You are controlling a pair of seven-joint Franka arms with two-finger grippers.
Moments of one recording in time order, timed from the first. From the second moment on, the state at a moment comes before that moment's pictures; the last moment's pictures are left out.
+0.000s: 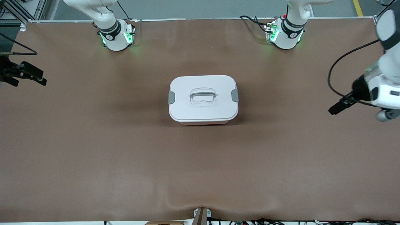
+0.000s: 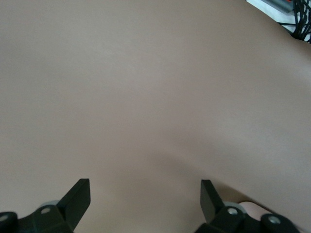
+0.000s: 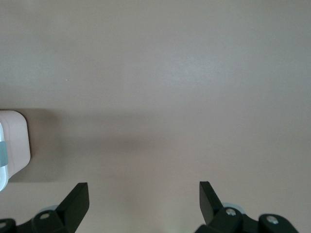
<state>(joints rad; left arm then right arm) -0.01 0.11 -0.07 -1.56 0.03 1.70 -0.61 0.05 0.00 -0.10 -1.54 0.02 1.52 -0.06</state>
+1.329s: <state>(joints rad) -0.01 -0.07 0.04 -1.56 0.03 1.45 -0.04 0.05 0.00 -0.10 -1.54 0.02 1.51 -0.06</state>
